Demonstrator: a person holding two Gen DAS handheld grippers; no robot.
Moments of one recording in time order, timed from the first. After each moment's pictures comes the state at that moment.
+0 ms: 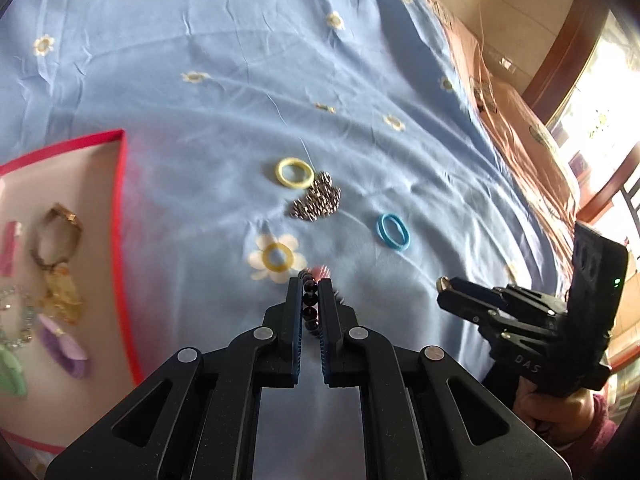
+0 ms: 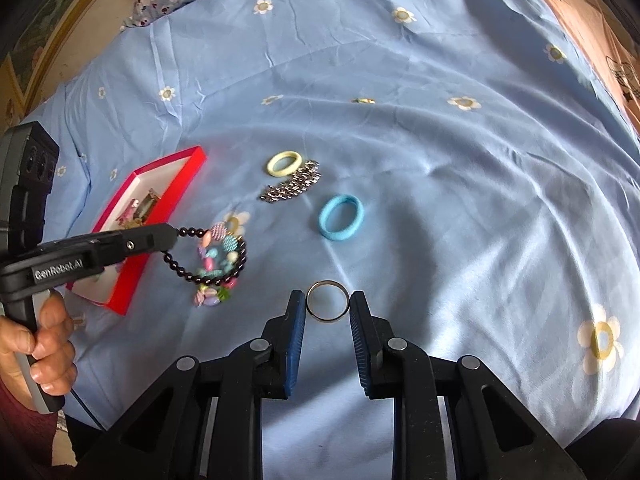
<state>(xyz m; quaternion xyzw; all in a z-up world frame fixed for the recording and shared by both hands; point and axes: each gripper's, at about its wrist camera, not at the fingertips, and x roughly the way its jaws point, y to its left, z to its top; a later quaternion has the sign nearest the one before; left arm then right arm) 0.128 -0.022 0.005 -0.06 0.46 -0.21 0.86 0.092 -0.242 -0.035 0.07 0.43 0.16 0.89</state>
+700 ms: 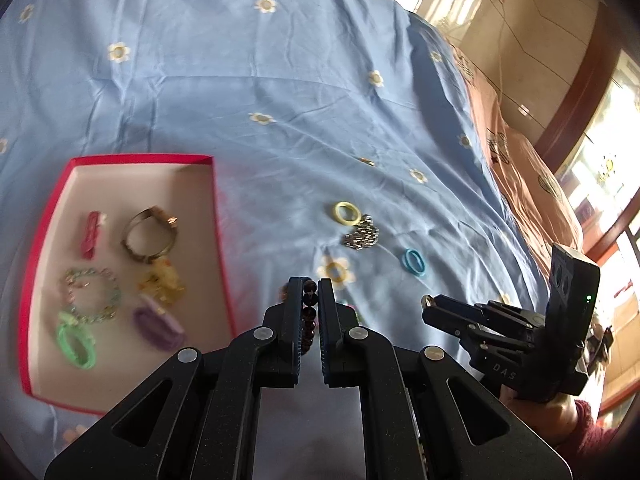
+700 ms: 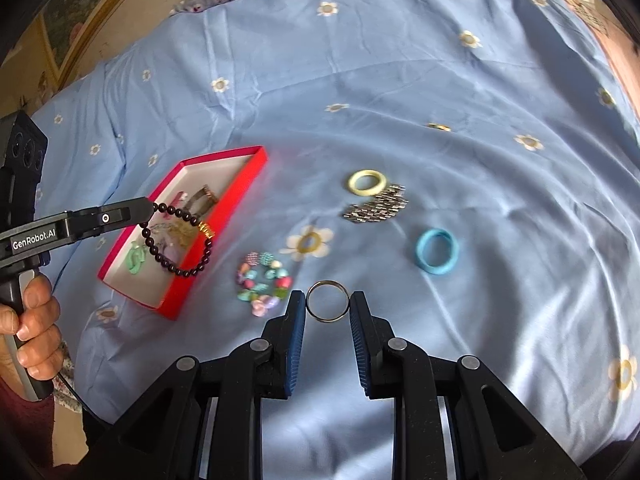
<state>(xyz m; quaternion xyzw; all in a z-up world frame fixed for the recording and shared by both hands) 0.092 0.054 0.045 -0.10 0.41 -0.15 0.89 0.091 -0.181 -0.011 0.04 0.41 0.22 0.88</state>
